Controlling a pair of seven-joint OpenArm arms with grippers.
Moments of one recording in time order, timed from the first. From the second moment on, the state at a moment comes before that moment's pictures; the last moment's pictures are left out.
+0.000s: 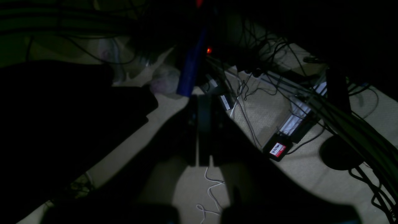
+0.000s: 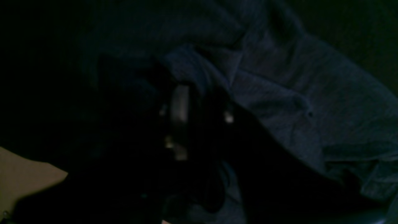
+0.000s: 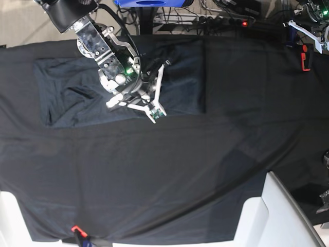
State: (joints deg) left arm 33.2 -13.4 -45.9 88.3 -13.6 -17.1 49.5; right arm -1.6 2.9 -33.8 83.9 0.0 2.1 -54.6
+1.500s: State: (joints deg) left arm 31.0 -13.4 -45.6 87.9 -13.2 -17.1 49.6; right arm -1.1 5.4 -19.0 88.7 0.0 1.5 -60.1
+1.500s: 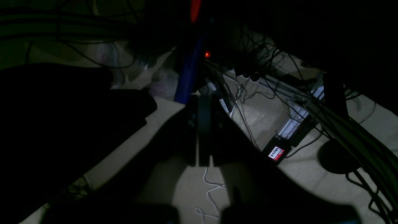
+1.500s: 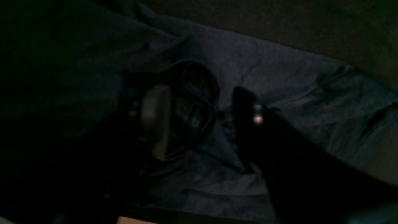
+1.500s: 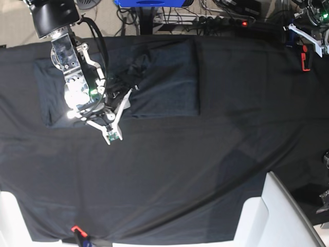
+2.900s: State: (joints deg) left arm 29.4 -13.9 -45.5 85.1 -13.2 -17.1 49.6; right arm -16.4 4.0 -26.5 106.4 -0.2 1.5 -60.4
